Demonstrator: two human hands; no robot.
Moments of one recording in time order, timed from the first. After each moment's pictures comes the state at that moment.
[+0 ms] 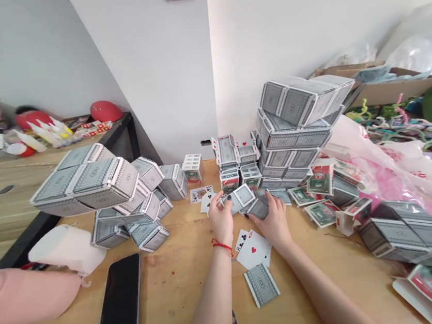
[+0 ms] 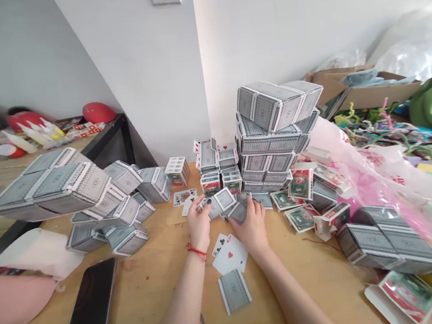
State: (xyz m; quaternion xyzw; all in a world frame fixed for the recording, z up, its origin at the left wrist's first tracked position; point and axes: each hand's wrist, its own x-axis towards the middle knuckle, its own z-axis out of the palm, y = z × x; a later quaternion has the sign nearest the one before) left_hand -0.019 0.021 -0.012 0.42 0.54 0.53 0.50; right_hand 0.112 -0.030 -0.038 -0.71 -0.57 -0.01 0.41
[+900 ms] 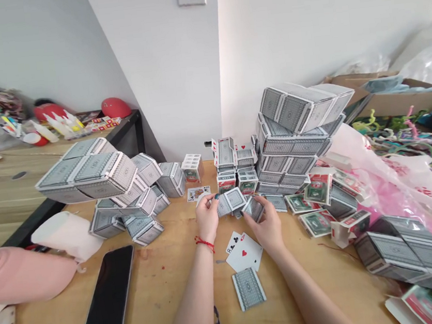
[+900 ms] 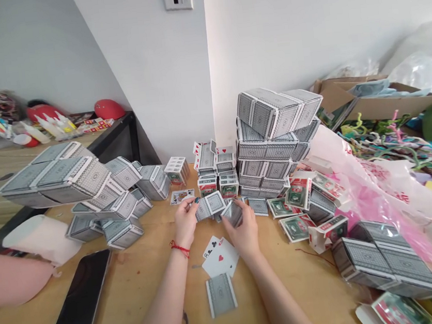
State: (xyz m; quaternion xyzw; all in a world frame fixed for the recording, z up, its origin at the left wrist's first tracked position) left_hand -0.039 0.036 -0.024 0.47 0.55 0.54 0.43; right_hand 0.106 -0.033 -0.024 -0.66 -0.51 0.14 0.53
